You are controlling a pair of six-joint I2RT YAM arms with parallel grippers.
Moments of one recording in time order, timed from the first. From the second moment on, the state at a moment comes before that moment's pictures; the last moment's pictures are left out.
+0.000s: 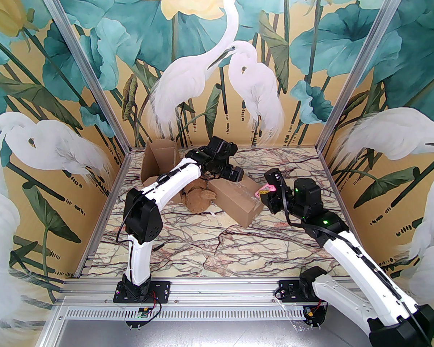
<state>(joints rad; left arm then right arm) -0.62 2.05 1.95 -0.81 0.19 -0.18 0.38 0.91 0.82 -0.38 -0.28 -0.16</state>
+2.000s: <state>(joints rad) -0.59 2.05 1.93 -0.77 0.12 -0.14 0.19 0.63 0.72 -0.61 -0.10 -0.24</state>
